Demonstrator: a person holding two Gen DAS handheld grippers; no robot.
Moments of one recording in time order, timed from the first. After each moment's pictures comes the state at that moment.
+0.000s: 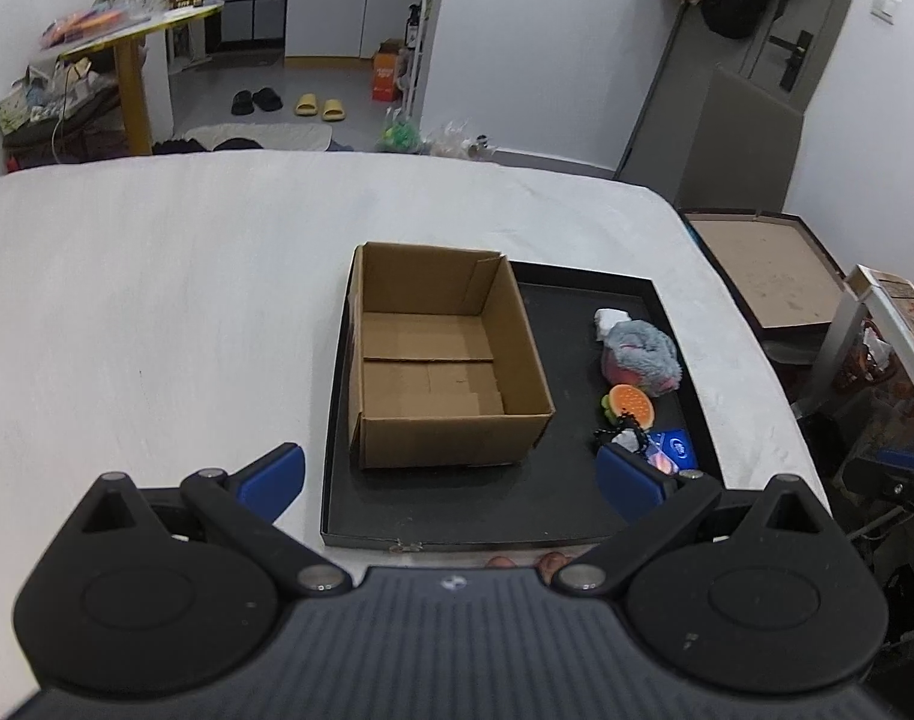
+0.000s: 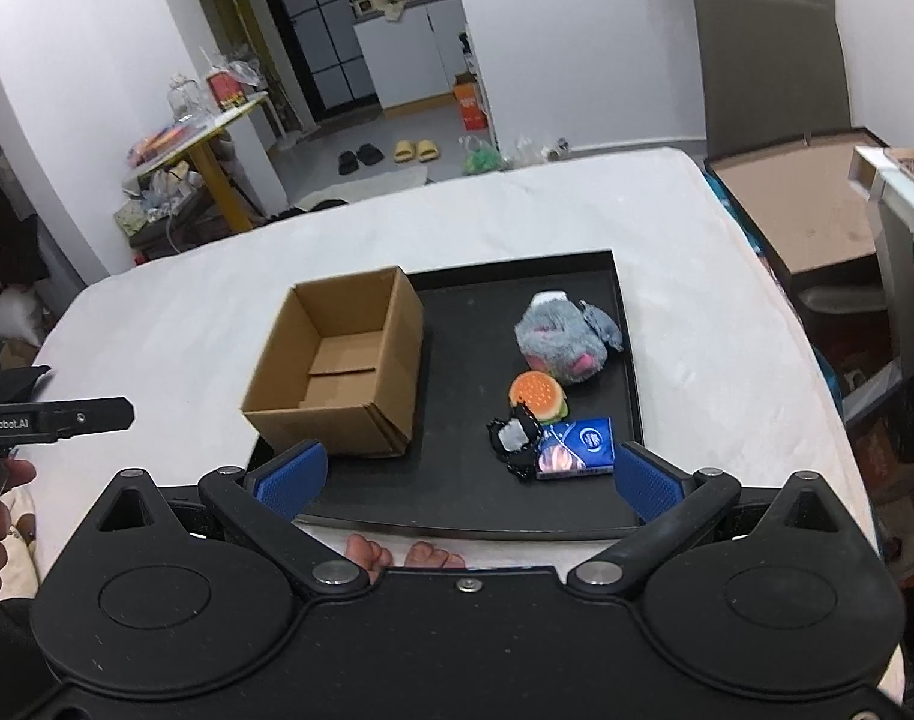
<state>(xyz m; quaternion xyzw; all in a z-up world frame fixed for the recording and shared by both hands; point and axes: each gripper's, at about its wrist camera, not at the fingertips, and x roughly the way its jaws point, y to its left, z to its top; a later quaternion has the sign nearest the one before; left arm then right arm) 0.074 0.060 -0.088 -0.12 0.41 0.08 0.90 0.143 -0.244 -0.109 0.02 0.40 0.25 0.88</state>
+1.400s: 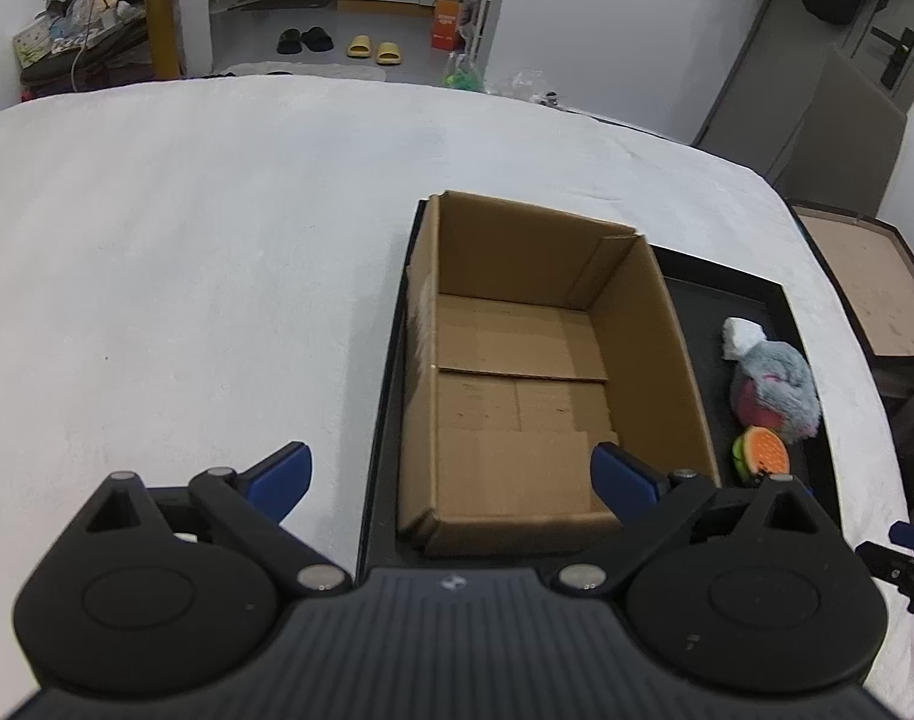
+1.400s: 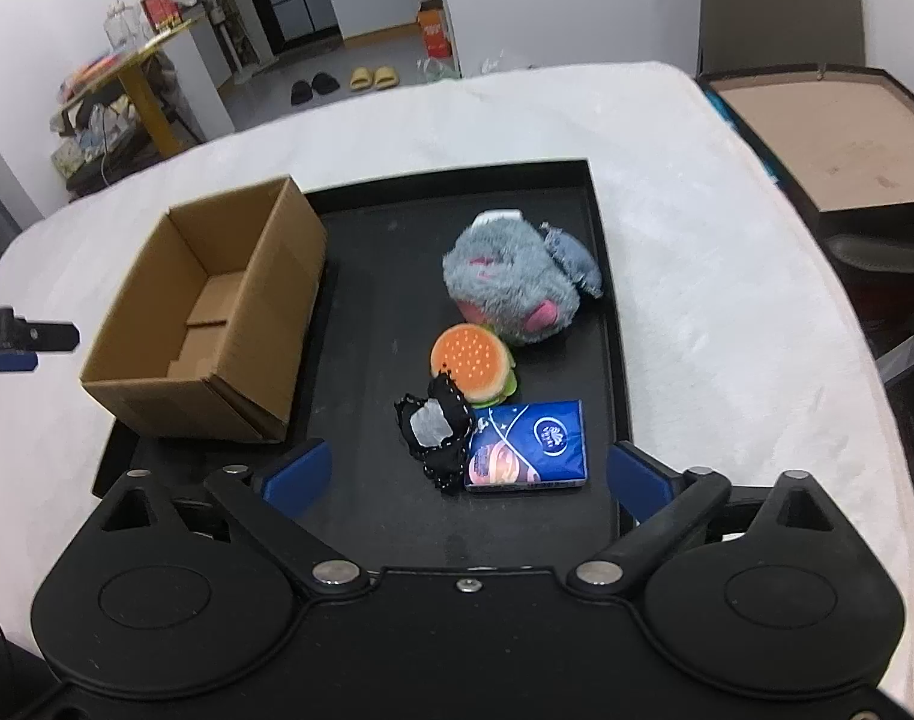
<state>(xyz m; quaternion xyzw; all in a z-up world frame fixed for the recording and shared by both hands) 0.181 0.122 -0.190 -0.16 0.45 0.12 0.87 0.234 -0.218 -0.219 -0.02 0.46 0.22 0.86</state>
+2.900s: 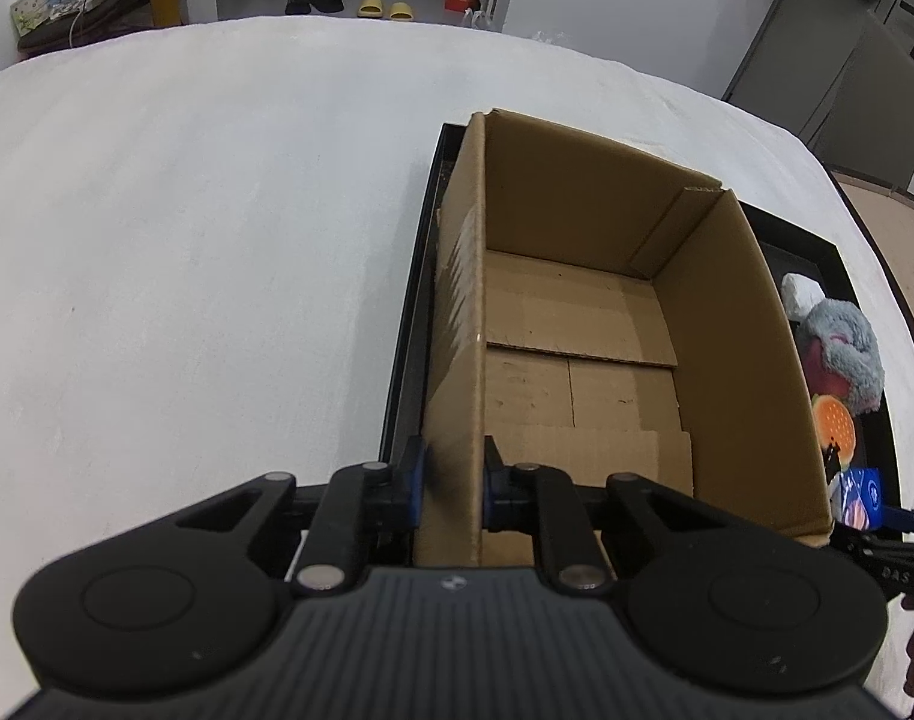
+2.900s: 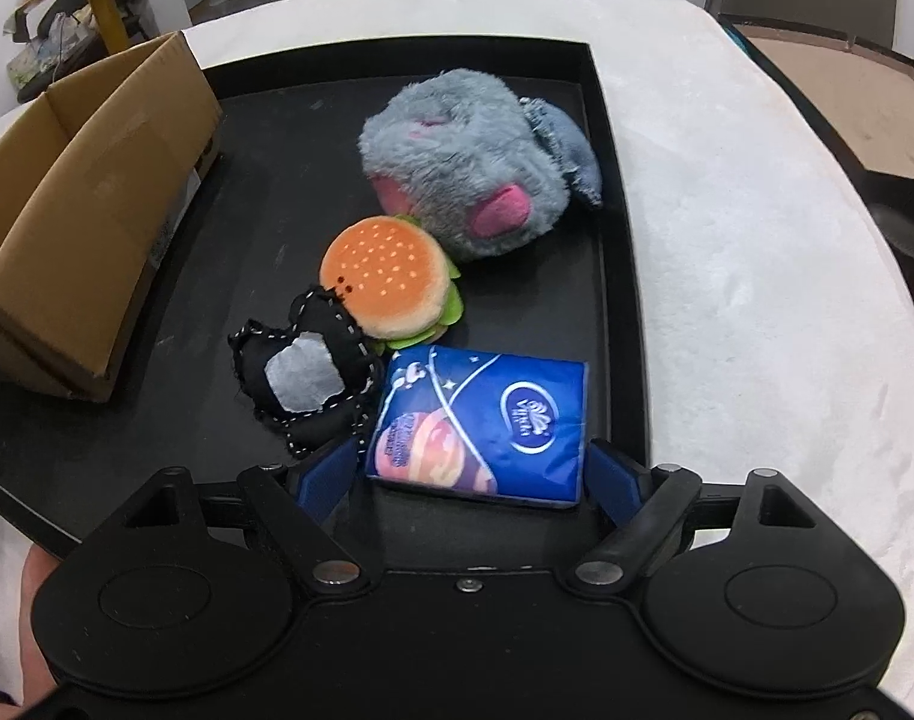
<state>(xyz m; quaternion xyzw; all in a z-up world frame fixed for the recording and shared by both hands) 0.206 0.137 -0.258 -0.16 0.48 0.13 0.85 0.276 -0.202 -0.312 -0.09 0.49 0.19 0.84</state>
